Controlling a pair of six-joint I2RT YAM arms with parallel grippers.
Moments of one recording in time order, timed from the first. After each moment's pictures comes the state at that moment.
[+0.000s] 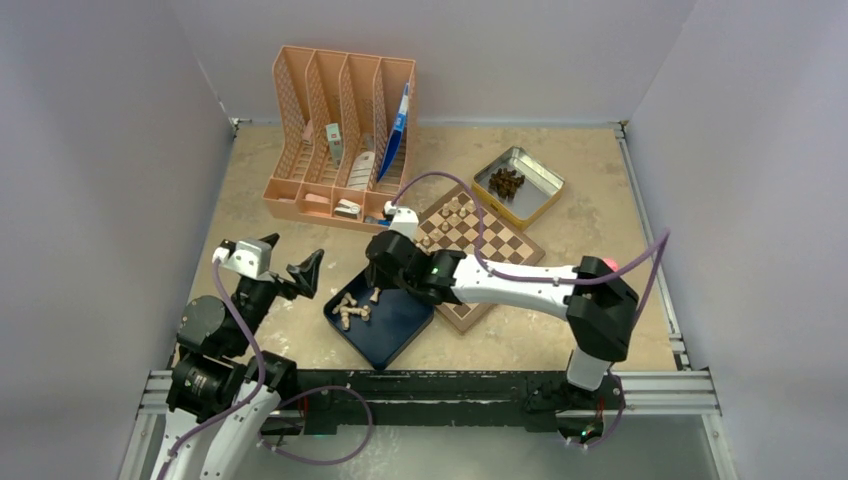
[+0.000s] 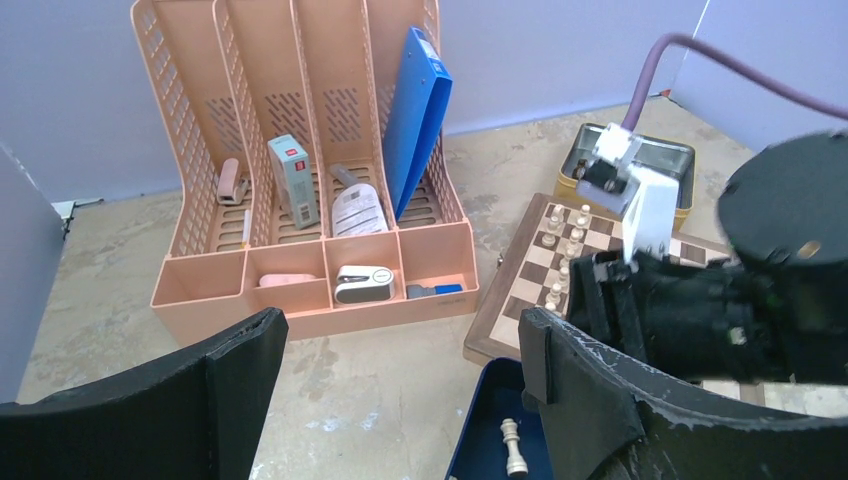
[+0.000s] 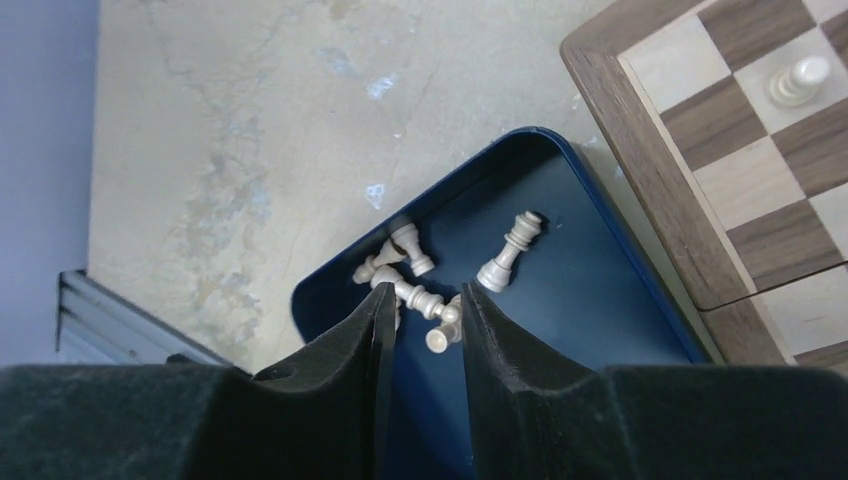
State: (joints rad) left arm -0.33 0.19 0.64 -0.37 0.02 -0.02; right arm 1.14 1.72 1.28 -0.29 0.36 0.91
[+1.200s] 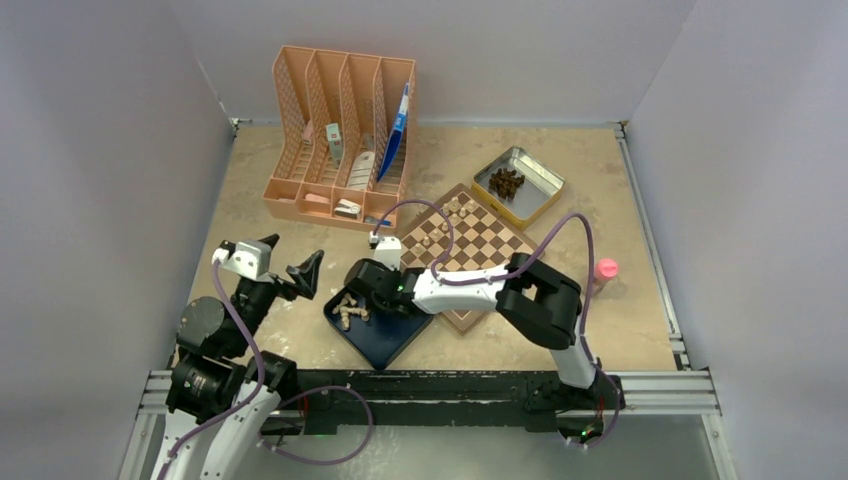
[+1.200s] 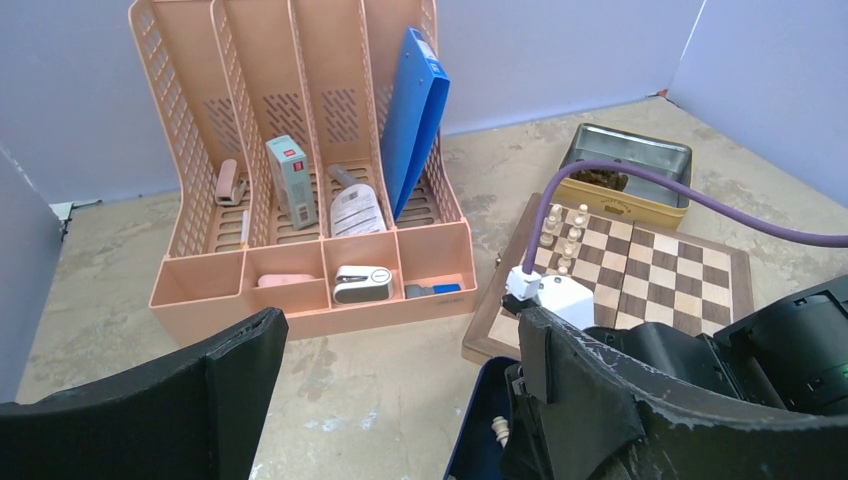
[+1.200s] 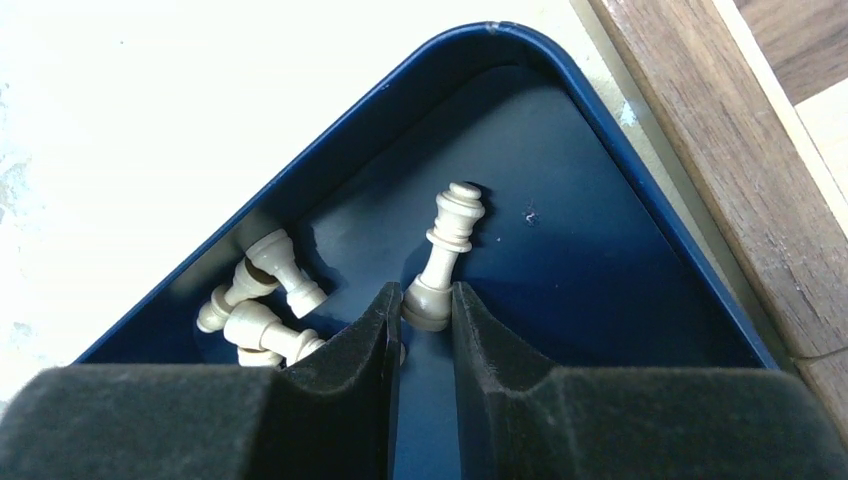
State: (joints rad) left arm -0.33 0.18 0.64 -0.38 0.02 -0.02; right arm 1.20 2.02 1.35 -0.31 0.44 1.01
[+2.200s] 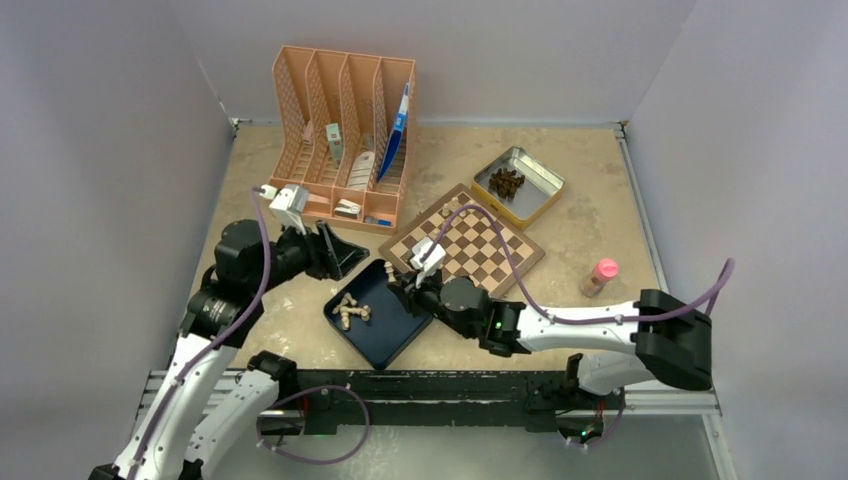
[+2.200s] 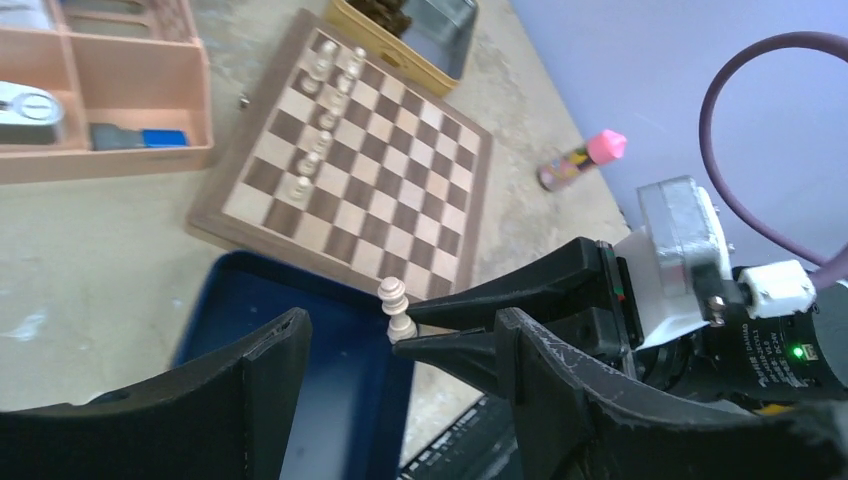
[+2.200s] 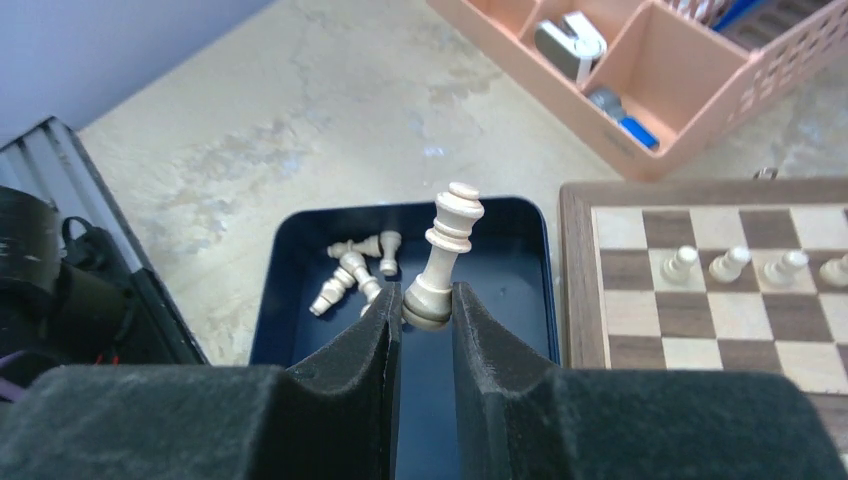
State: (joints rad) left arm -0.33 0.63 0.83 -0.49 0.40 -0.47; right arm 1.25 1.37 0.68 0.46 0.37 0.26
